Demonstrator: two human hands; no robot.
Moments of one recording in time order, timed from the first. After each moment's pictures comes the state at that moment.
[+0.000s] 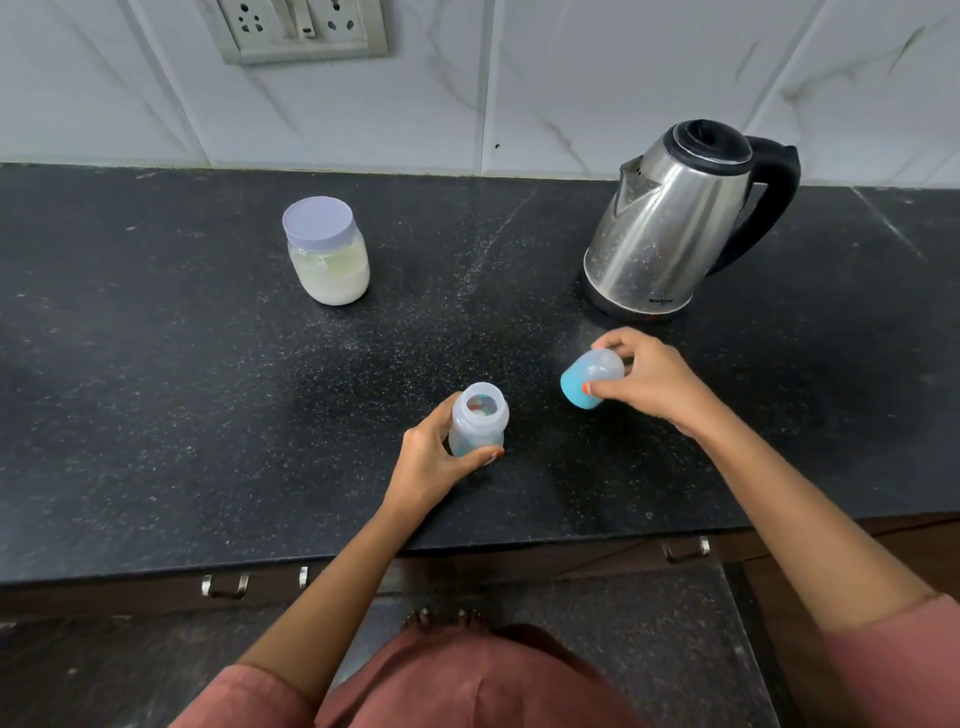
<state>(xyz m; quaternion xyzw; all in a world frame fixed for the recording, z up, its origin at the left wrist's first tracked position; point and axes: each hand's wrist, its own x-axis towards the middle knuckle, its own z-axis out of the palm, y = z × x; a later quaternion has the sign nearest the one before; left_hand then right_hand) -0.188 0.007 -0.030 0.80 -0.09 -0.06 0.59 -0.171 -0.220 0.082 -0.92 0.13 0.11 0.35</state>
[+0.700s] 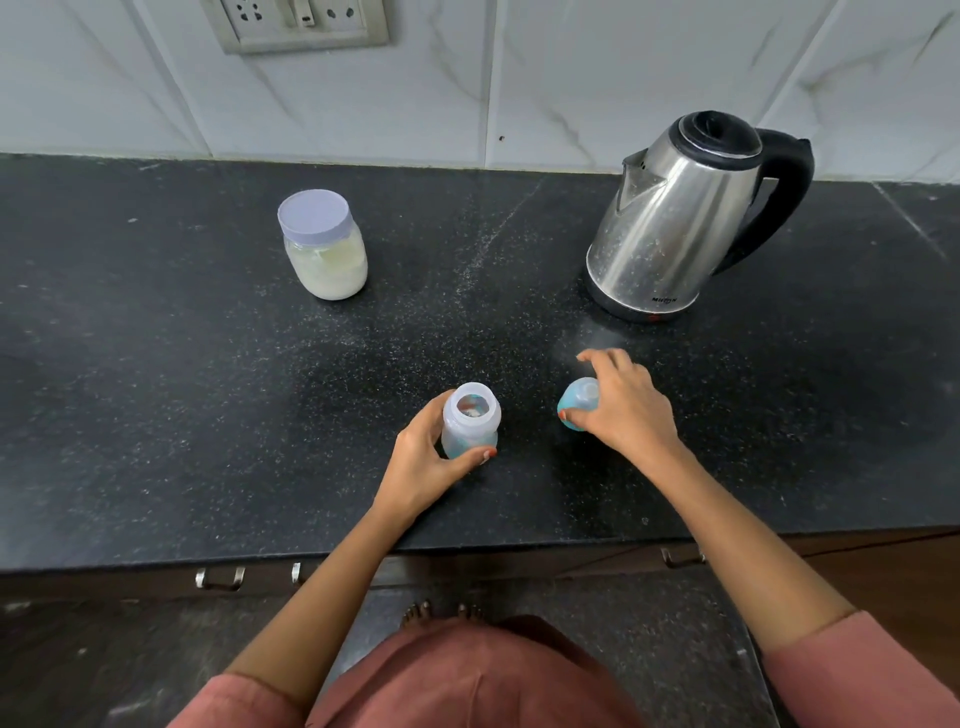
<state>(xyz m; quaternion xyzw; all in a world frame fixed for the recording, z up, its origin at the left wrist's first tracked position) -0.191 0.004 -0.031 0.79 -0.08 -0.05 0.61 -0.178 -0.210 0.041 -0.99 0.09 0.08 0.12</state>
